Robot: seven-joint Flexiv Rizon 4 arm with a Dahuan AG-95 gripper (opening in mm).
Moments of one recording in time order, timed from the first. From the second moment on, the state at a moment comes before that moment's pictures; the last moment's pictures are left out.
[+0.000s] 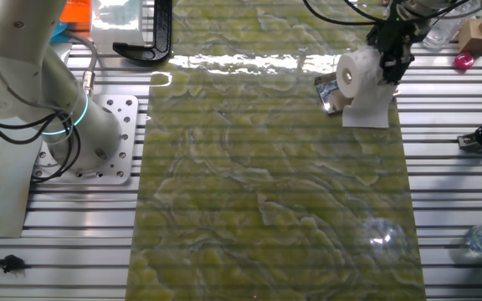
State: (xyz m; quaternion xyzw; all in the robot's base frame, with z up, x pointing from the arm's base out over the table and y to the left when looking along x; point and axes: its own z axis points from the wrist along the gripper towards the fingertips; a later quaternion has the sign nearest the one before) arm 0.664 0.136 0.078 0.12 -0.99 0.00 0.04
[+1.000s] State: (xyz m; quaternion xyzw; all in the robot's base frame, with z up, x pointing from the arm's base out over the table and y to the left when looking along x) arm 0.684 0.138 0.082 0.12 -0.99 0.00 0.04
